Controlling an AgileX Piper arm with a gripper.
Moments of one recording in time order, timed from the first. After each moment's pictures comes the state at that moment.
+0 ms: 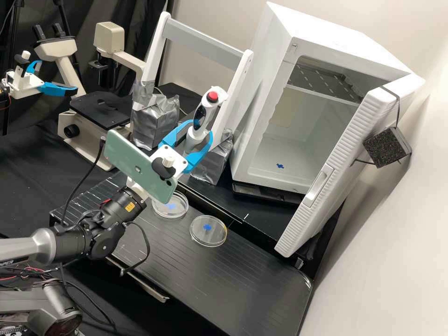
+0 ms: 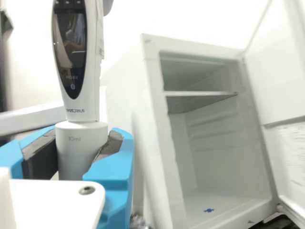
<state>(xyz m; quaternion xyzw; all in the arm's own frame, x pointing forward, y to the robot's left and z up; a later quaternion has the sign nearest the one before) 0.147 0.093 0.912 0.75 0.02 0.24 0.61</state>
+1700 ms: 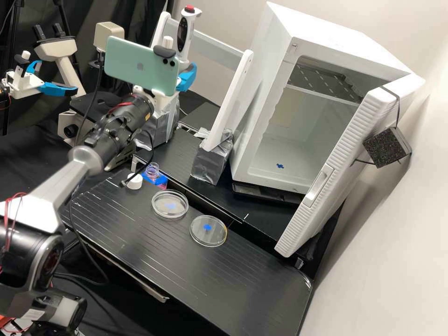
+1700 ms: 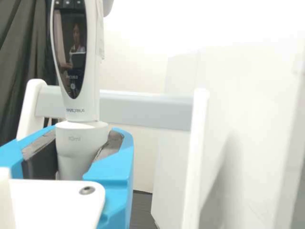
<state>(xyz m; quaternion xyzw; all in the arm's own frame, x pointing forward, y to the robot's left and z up) 0.249 0.270 0.939 0.68 0.10 0.14 0.72</state>
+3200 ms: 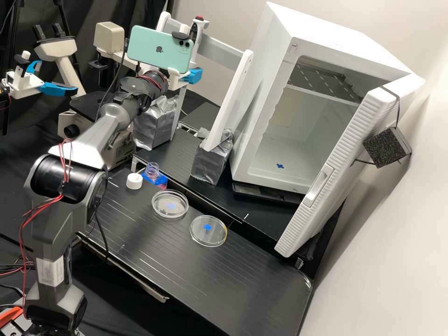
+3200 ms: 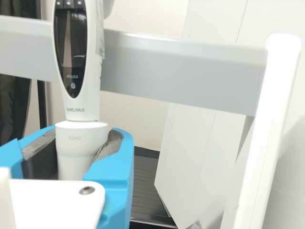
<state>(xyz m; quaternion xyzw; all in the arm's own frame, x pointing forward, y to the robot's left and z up) 0.350 0.291 0.905 0.67 0.08 0.03 0.74</state>
